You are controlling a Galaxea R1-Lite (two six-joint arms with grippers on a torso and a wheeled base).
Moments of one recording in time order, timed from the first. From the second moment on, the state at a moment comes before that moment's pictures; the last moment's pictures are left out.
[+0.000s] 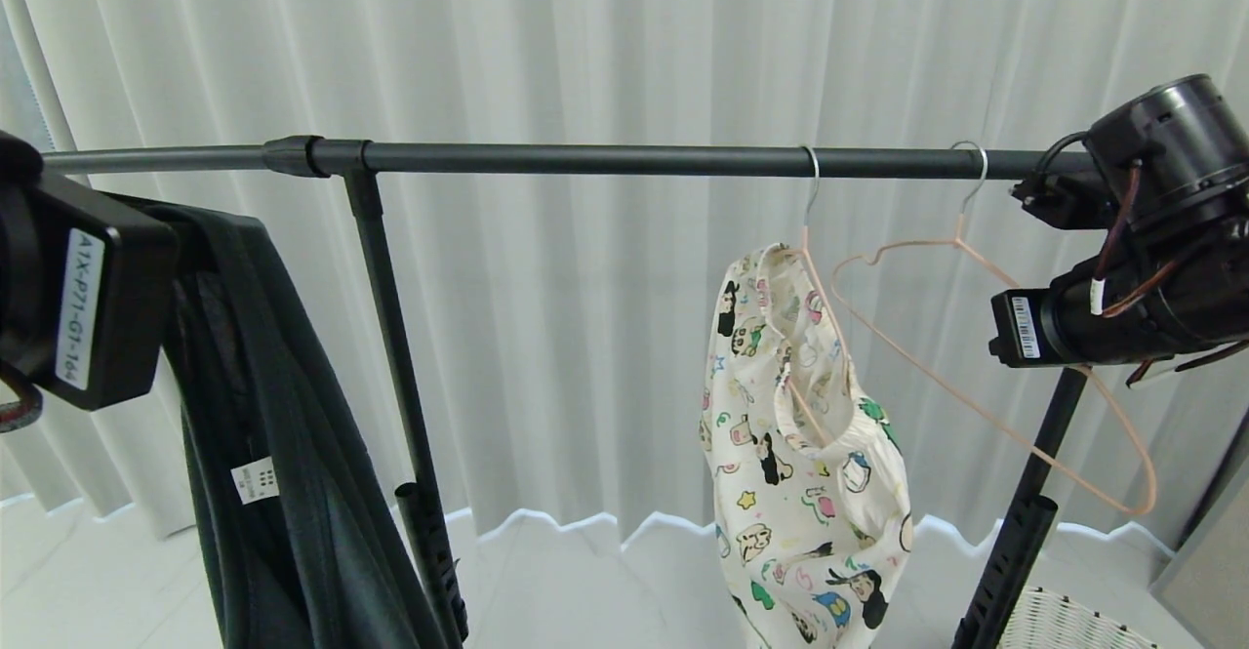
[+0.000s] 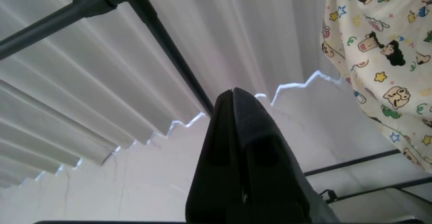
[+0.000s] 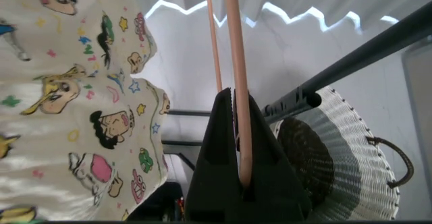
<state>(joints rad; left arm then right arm) -0.93 1.27 -1.50 0.77 0.74 0.02 0.45 1.59 -1.41 0.62 -0.24 0.32</state>
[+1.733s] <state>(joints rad) -0.93 1.28 -1.48 0.77 0.79 0.02 0.62 1.09 -1.17 0.69 -0.24 0.22</state>
